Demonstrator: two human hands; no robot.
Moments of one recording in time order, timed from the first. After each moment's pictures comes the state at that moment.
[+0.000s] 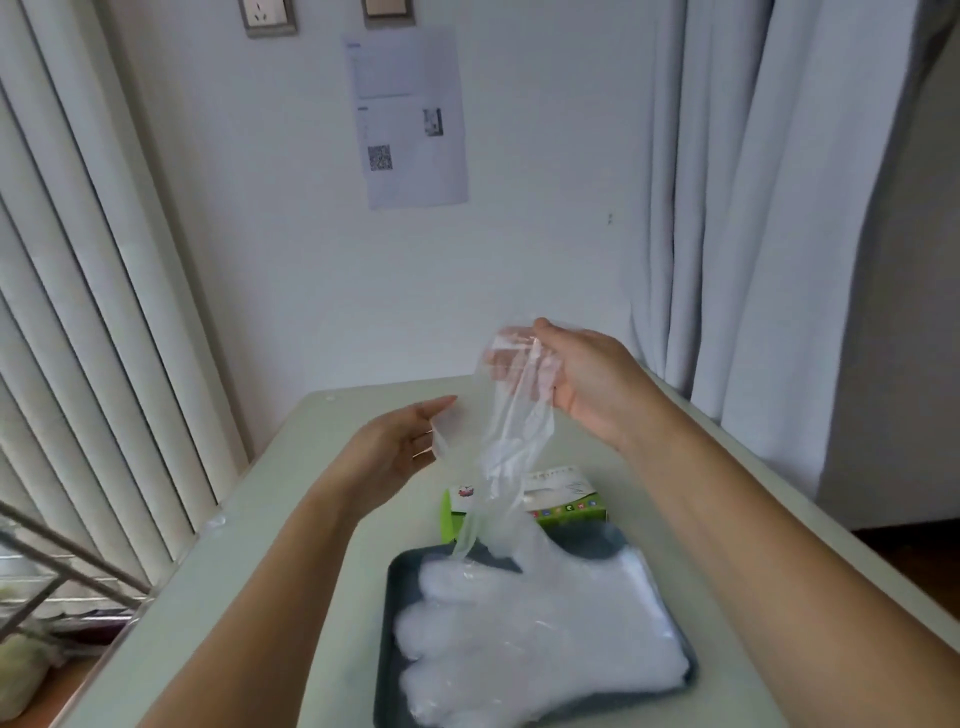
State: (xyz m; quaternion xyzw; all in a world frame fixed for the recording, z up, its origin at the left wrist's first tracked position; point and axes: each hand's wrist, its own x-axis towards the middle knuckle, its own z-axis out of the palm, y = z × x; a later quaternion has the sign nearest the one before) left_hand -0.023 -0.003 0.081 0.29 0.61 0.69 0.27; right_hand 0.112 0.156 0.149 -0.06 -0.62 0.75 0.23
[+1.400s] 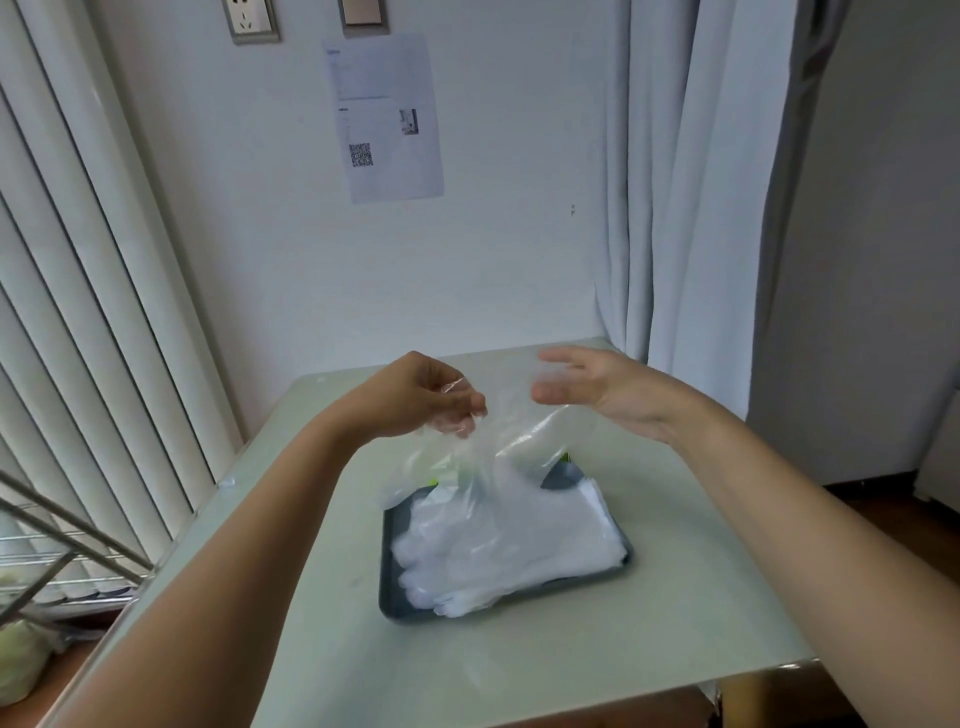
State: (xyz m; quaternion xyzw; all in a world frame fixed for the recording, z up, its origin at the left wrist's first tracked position) left_hand 0.073 -0.031 0.139 0.47 0.79 0.36 0.15; right_hand 0.216 0.157 0.124 -0.12 -0.81 0.57 0.11
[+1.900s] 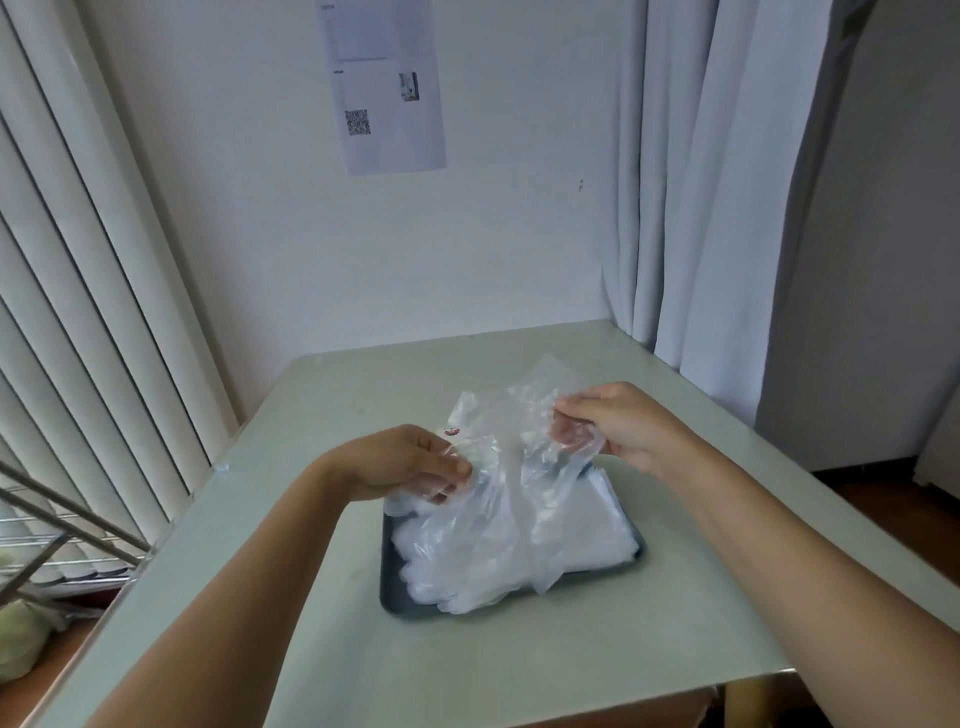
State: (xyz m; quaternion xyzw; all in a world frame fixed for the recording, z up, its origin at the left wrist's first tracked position) left_hand 0.032 -0.040 0.063 0.41 0.73 0.37 0.39; right_hand 0.192 0.163 0.068 -0.22 -0.71 0.65 0.17
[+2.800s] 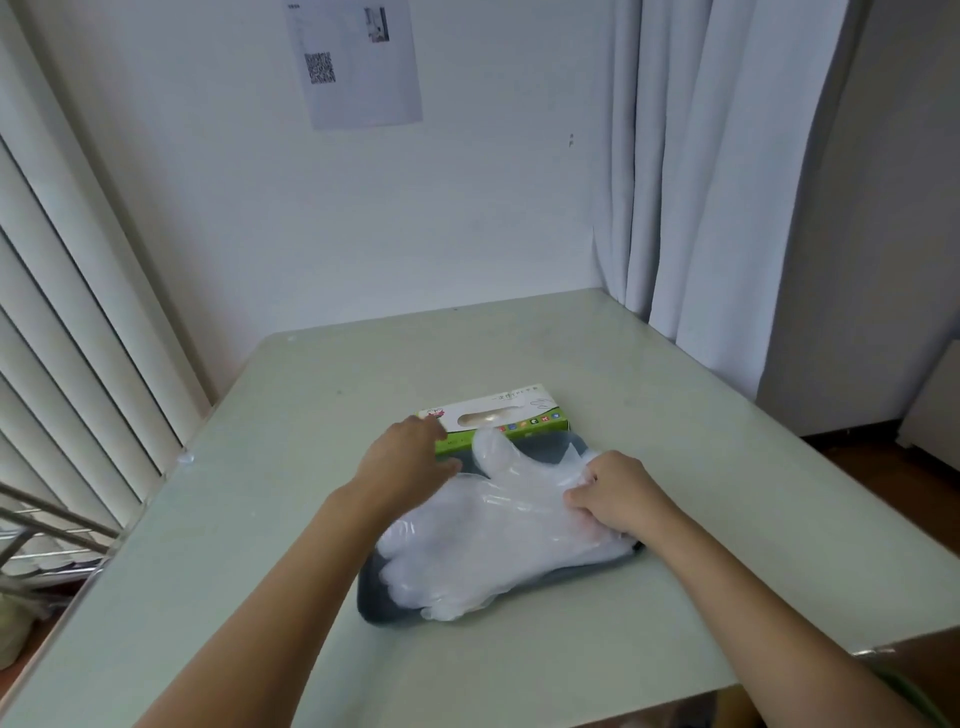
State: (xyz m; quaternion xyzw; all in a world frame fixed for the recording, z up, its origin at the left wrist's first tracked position) left_hand 0.041 0.002 0.024 0.39 0.91 0.12 0.01; right_hand 0.190 0.171 -0.020 -0.38 -0.86 0.34 0.07
